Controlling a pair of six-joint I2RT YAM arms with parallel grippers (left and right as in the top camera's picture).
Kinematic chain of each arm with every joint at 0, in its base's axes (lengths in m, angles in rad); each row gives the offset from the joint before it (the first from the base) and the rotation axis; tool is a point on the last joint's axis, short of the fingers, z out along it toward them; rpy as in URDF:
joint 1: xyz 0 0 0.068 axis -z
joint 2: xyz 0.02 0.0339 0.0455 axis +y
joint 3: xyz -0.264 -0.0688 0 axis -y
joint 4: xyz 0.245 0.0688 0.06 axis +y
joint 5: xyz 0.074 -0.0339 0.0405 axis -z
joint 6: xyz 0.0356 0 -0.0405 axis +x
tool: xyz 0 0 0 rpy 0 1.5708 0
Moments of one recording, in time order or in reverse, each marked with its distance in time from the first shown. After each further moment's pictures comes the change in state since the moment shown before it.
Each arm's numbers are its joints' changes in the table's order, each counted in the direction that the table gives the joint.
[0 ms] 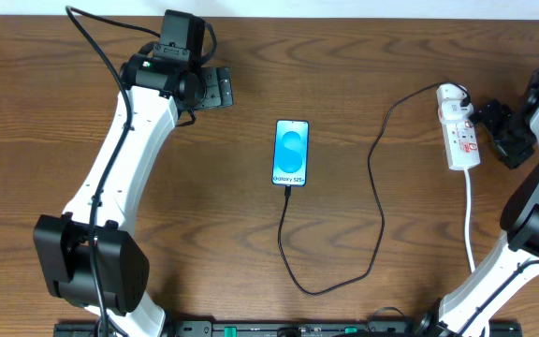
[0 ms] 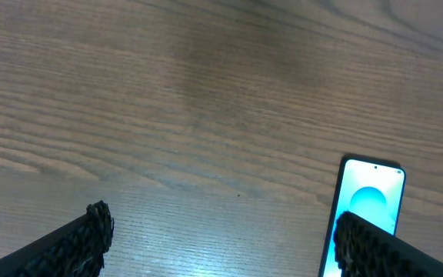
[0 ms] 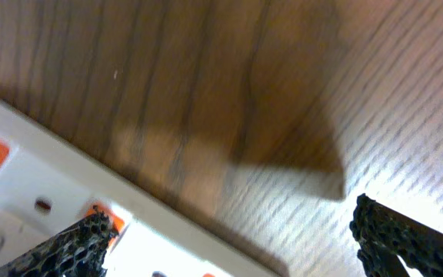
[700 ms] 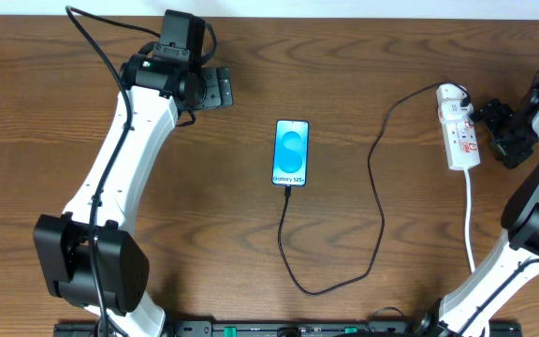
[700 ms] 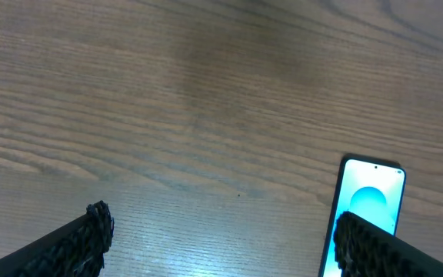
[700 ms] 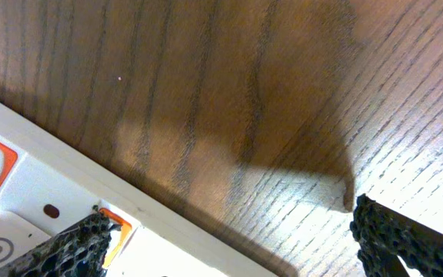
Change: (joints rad) left arm 0.000 0.000 0.000 0.000 0.000 0.000; right arm 0.008 0.013 0.016 0.020 -0.045 0.013
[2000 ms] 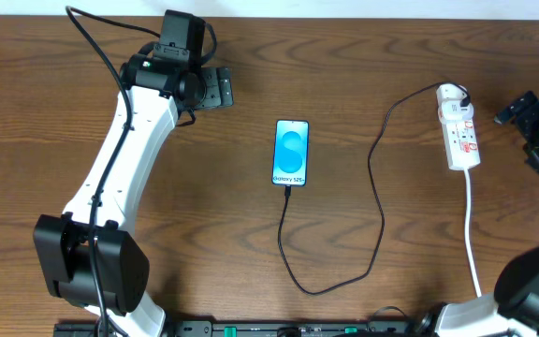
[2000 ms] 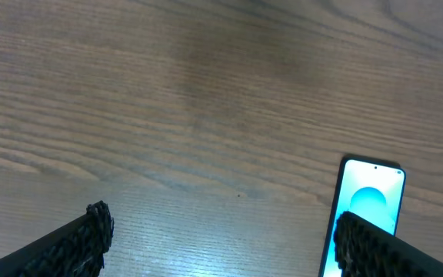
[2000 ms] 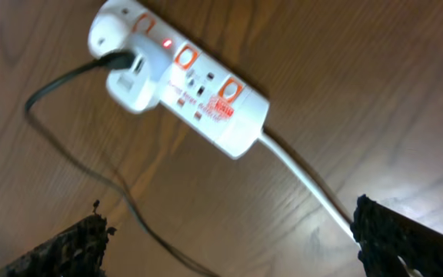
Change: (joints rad) left arm 0.000 0.000 0.000 -0.001 0.000 0.000; right arm 0.029 -0.500 -0.050 0.329 -0.074 -0.078
